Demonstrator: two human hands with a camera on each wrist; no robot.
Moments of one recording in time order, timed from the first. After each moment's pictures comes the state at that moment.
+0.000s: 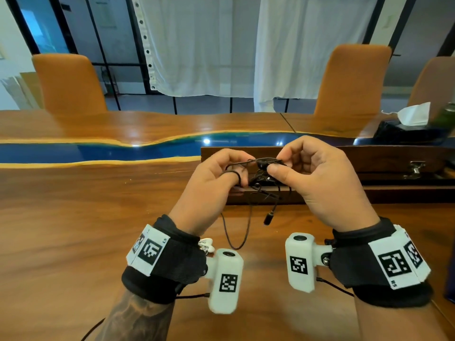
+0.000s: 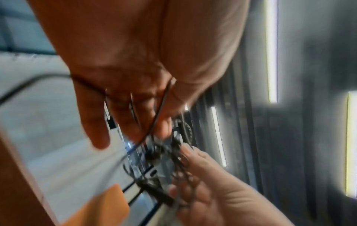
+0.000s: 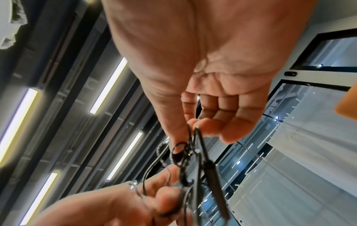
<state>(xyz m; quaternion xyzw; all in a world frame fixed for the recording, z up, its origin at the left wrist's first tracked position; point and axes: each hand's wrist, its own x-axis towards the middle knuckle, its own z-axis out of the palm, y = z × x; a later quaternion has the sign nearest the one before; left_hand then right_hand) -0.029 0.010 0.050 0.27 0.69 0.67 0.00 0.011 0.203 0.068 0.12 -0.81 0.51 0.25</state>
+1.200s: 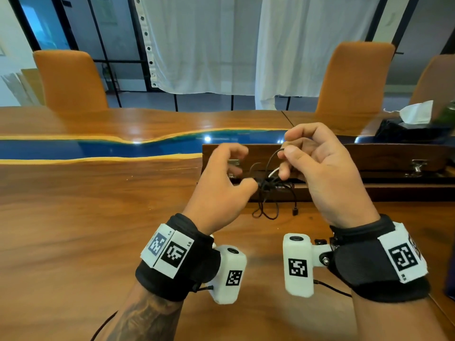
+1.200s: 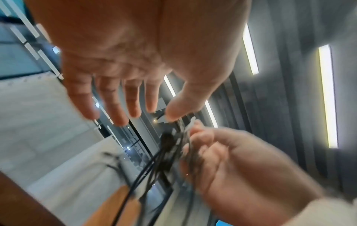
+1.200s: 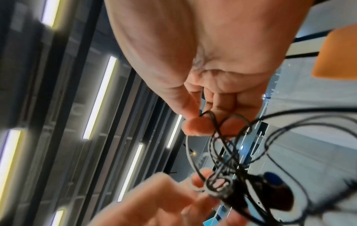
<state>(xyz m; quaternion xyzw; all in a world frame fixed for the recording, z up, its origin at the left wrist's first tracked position) -0.030 0.019 0.038 0.24 0.79 0.56 -0.09 0.014 0.194 0.073 0.12 -0.73 0.64 0.21</state>
